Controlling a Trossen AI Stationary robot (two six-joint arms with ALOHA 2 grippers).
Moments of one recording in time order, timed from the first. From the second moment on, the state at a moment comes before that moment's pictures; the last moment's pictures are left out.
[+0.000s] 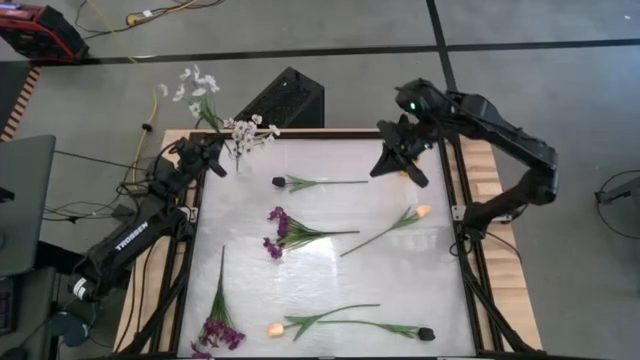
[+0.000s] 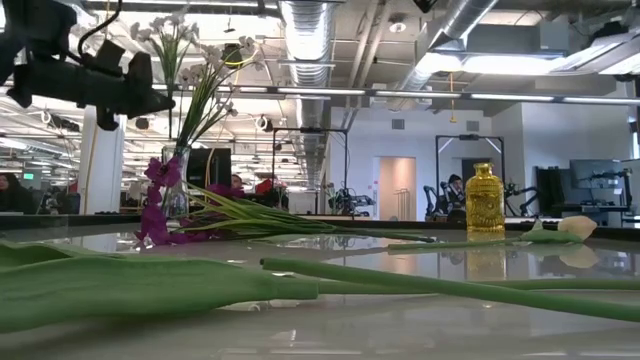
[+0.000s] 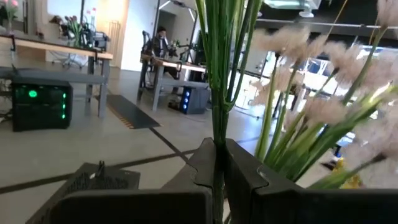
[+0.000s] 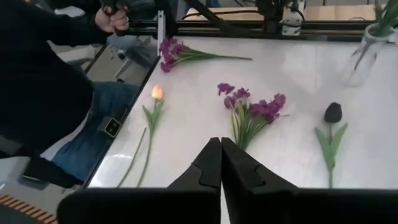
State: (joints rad) left arm 1.06 0.38 0.10 0.42 0.16 -0.26; right arm -0.40 1.40 1.73 -1.12 -0.67 -0.34
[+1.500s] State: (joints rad) left arm 0.99 0.47 0.05 0.45 0.16 -0.10; right arm -0.13 1.38 1.50 -0.94 -0.59 -0.29
